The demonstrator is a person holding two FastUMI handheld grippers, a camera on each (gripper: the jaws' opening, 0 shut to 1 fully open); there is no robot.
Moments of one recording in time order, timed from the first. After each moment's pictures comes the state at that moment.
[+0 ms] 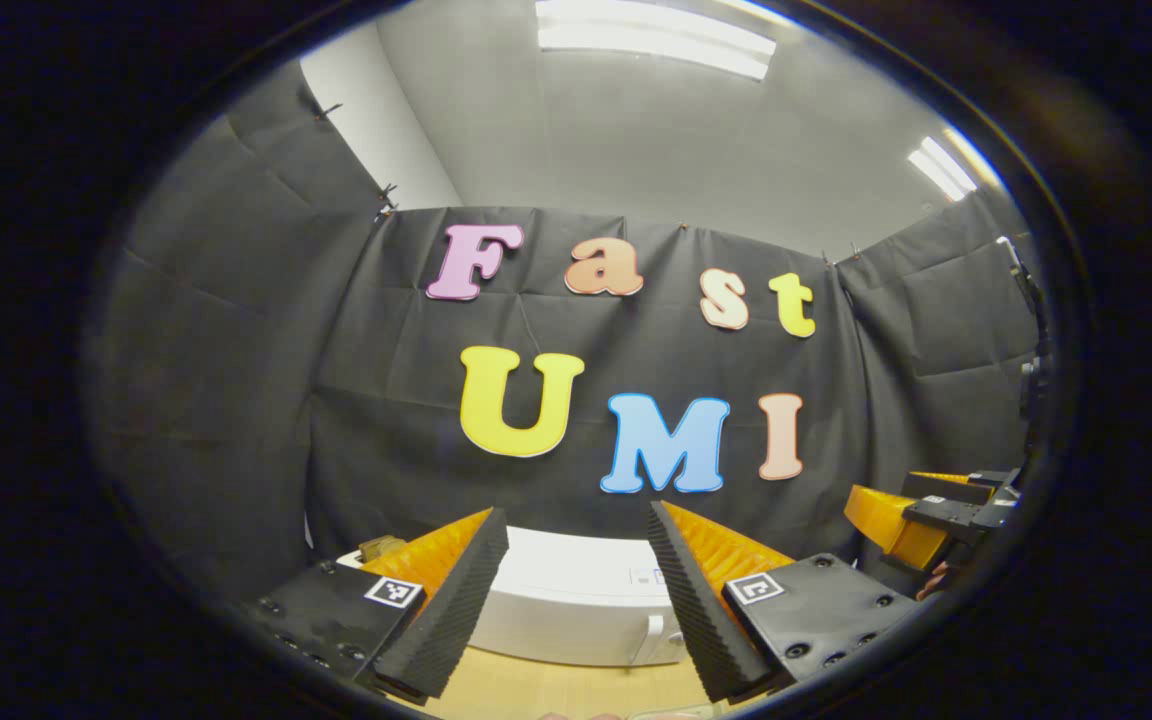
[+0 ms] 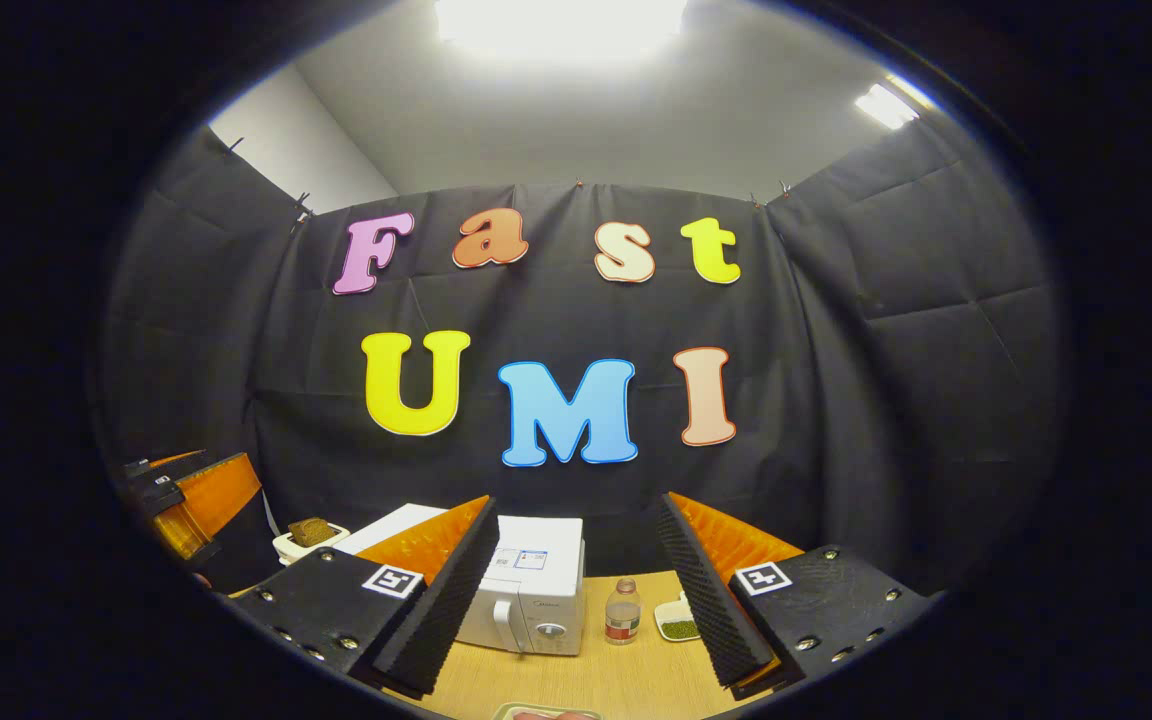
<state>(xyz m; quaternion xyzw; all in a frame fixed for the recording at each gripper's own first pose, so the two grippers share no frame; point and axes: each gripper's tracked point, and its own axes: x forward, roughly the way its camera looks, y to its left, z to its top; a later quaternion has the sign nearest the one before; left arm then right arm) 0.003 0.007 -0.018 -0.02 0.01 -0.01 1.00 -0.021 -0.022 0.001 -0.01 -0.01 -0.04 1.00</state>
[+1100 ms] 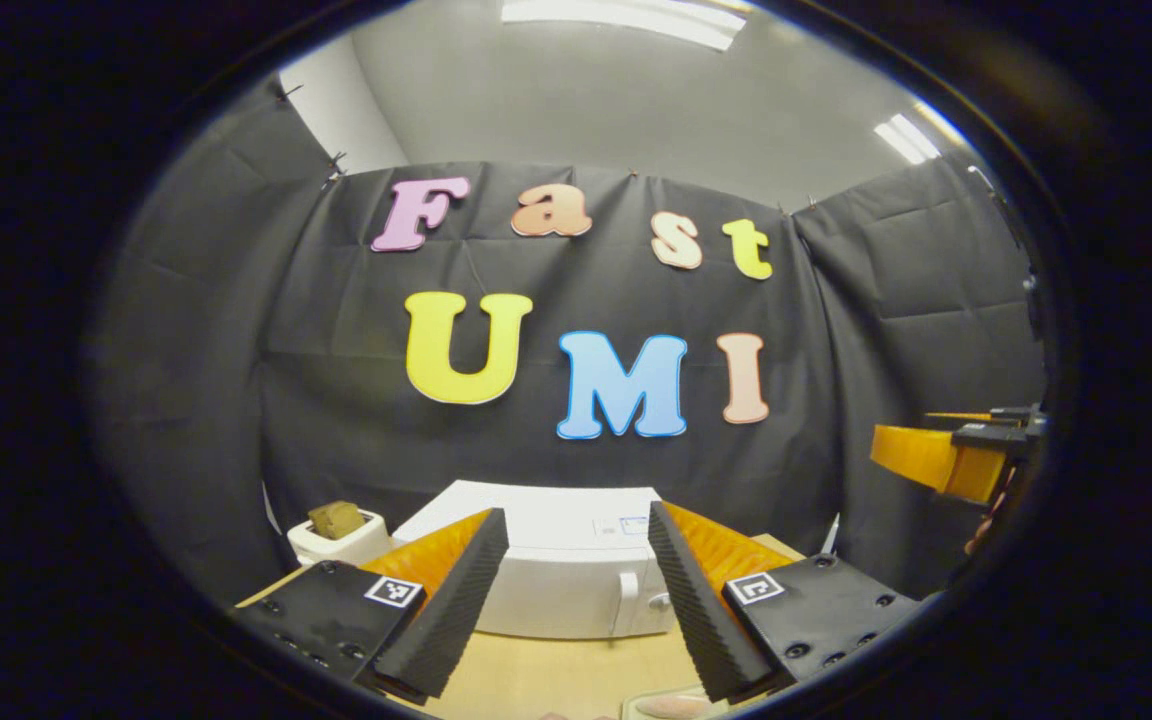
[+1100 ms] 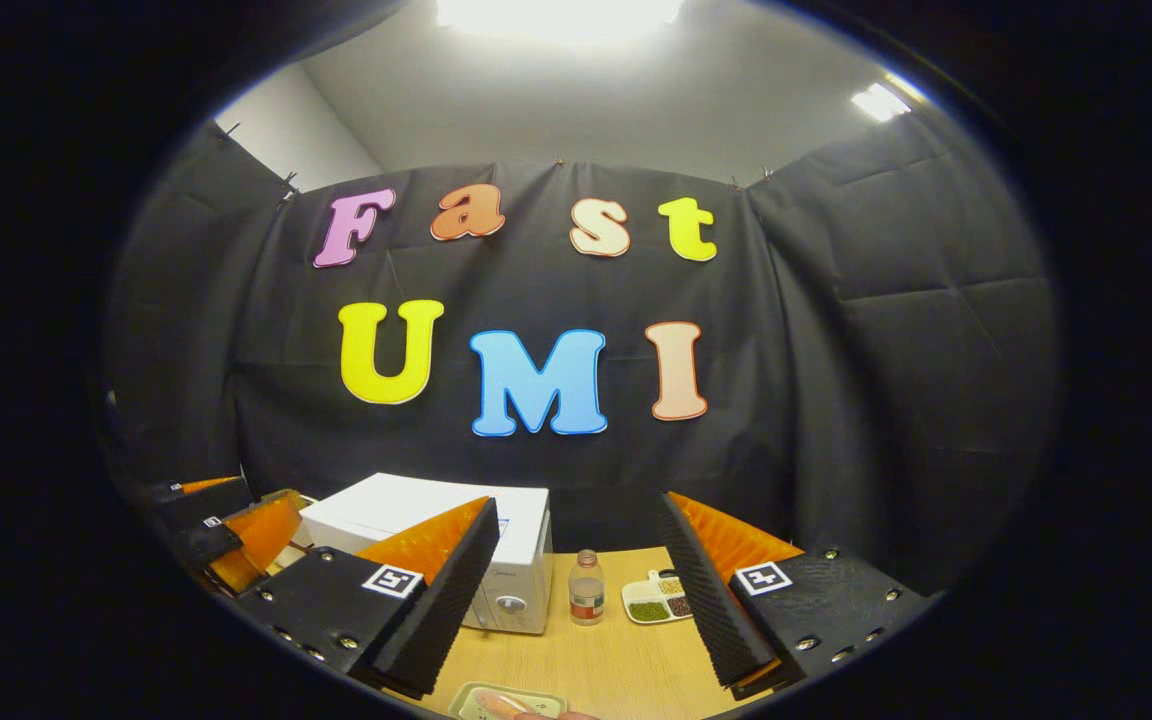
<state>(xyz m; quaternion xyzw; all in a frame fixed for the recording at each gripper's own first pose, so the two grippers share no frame) 0.027 -0.057 -0.130 0.00 0.07 -0.08 0.99 -0.036 -0.068 -0.041 -0.03 0.03 -0.07 1.00</state>
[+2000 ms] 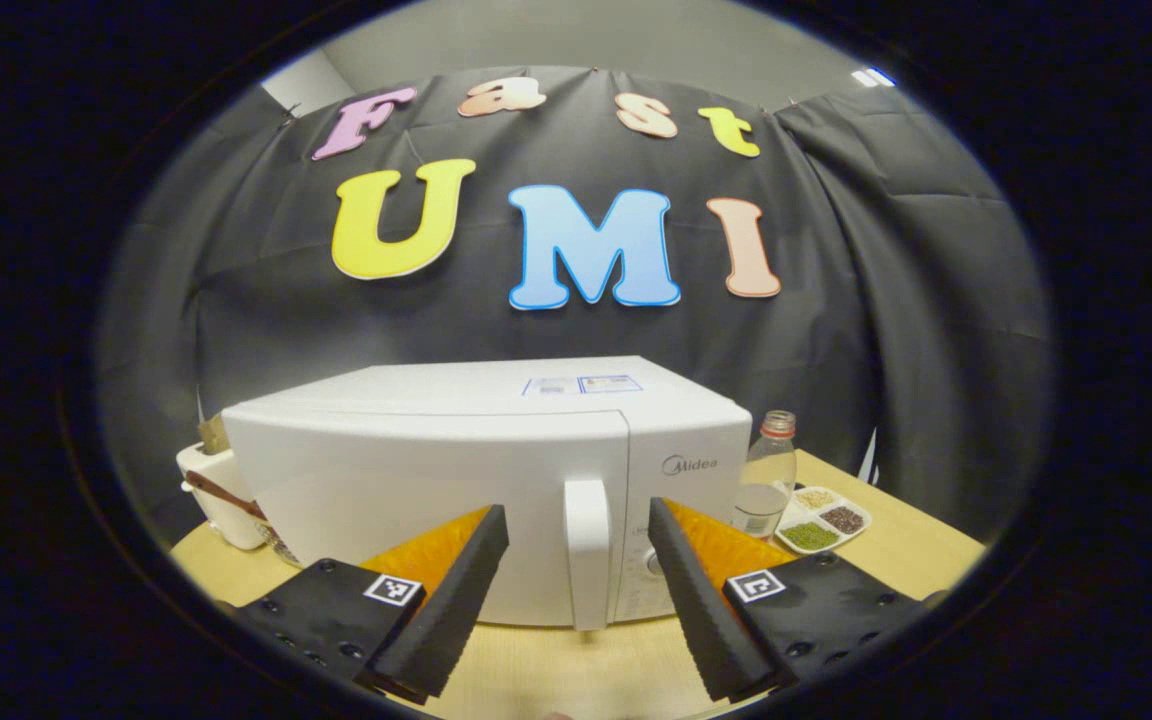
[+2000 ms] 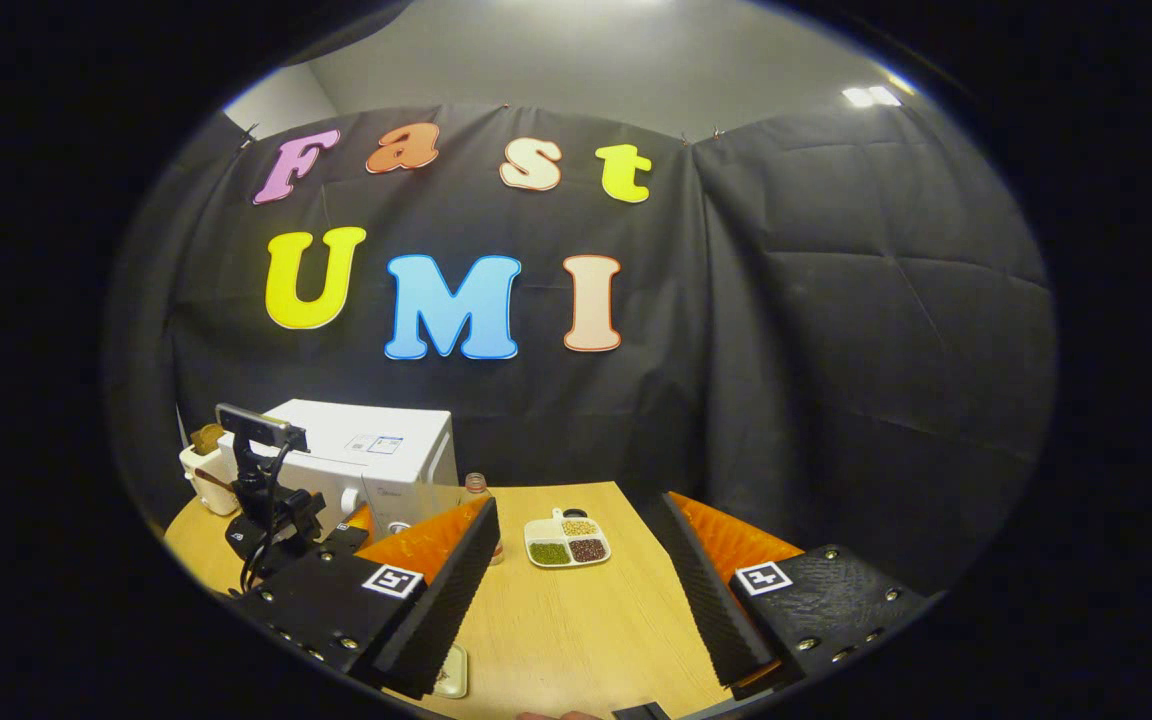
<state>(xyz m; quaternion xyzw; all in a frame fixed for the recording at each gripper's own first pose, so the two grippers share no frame) 0.157 -0.138 -0.395 0.04 0.17 -0.08 0.98 -0.081 -0.167 -0.099 -0.05 0.12 -0.17 0.98</state>
